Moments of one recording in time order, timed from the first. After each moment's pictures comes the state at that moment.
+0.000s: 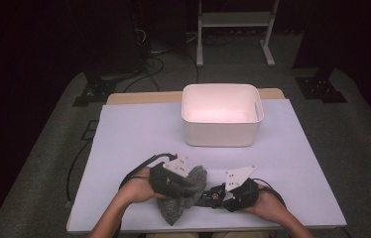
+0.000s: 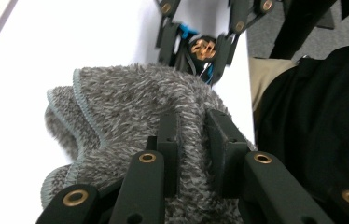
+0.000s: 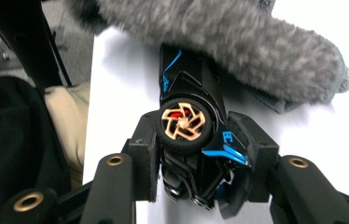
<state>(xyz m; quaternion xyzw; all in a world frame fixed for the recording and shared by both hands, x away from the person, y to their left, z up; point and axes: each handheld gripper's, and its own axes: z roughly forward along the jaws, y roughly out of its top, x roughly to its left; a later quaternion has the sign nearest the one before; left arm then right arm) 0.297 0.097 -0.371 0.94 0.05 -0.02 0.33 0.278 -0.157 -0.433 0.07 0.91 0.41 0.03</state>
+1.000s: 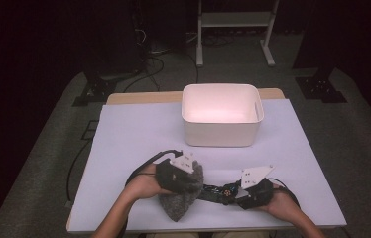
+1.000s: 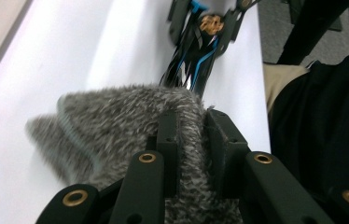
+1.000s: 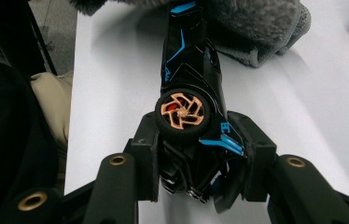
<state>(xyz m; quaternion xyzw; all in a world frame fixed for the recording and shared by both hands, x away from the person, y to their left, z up) 0.305 0.069 -0.374 0.94 0.03 -0.02 0.33 0.279 -0.194 -0.437 0.10 0.90 0.42 0.05</state>
